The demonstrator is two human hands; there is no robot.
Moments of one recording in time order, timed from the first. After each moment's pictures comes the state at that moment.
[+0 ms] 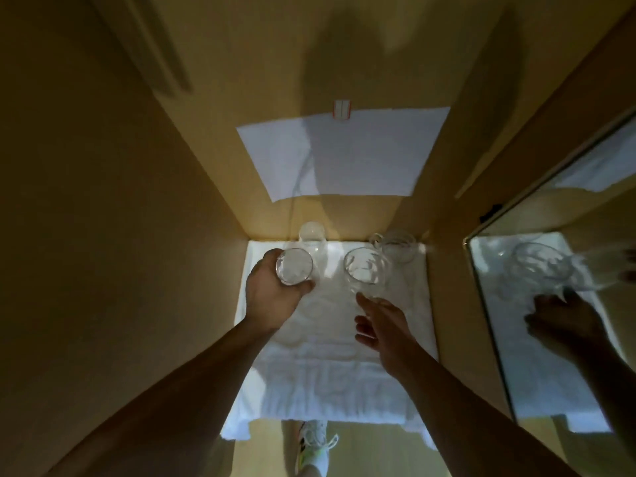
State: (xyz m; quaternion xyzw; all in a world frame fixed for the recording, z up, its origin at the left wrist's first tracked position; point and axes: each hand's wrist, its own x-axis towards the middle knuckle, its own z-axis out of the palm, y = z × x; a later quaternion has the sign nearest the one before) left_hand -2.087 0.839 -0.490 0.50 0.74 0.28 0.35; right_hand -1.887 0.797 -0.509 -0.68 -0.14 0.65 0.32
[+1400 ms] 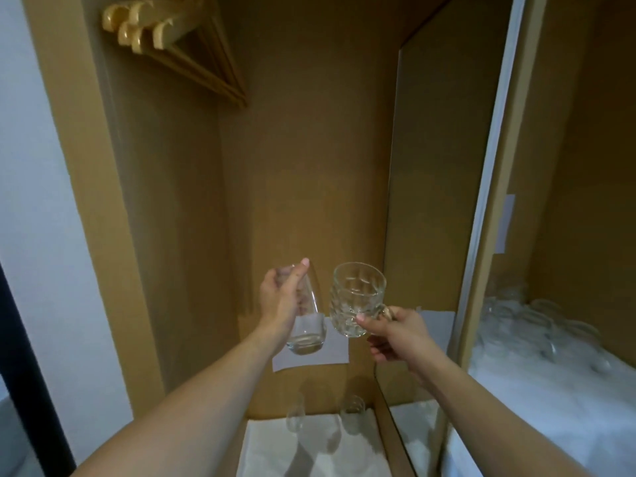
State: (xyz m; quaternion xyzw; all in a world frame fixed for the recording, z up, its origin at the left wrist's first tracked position) left_hand -2.050 0.615 -0.044 0.46 0.42 0.64 0.46; right_hand -1.846 0.550 -0.064 -0.54 -0.48 0.45 0.52
